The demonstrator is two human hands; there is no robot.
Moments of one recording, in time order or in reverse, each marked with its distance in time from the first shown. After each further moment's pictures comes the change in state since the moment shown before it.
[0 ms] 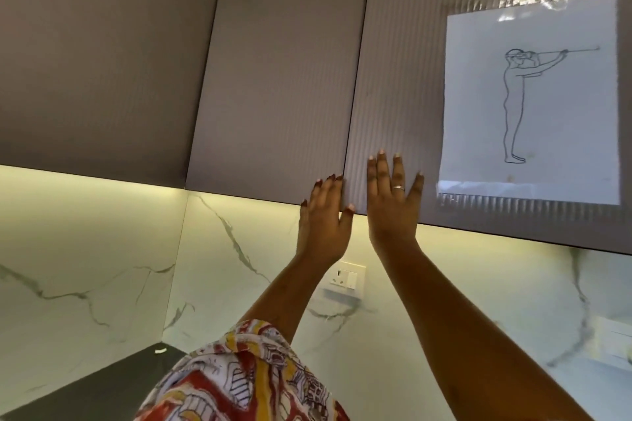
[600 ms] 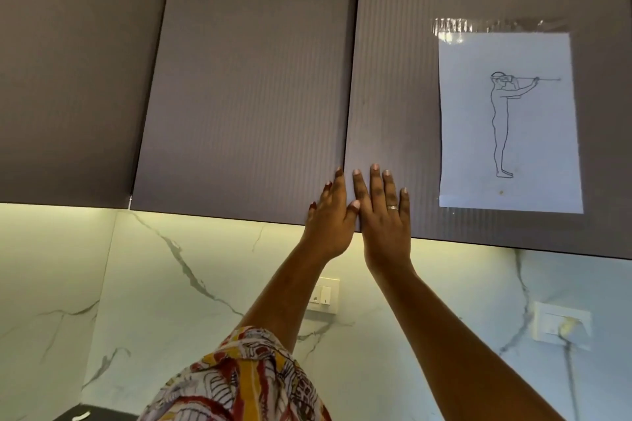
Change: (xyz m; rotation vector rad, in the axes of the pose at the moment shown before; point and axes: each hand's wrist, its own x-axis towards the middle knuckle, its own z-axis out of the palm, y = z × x) left_hand 0.058 -0.022 0.008 -0.283 -0.289 0.122; right_hand 0.005 -0.027 0.019 0.050 0.275 0.044
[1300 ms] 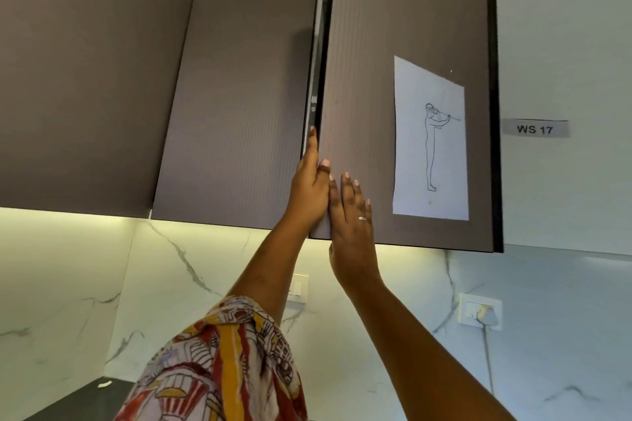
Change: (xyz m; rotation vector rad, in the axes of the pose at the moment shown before) left_hand -0.098 0.221 -0.078 -0.420 0.282 0.085; right_hand -0.043 0.044 -0.213 0.493 0.061 -0.030
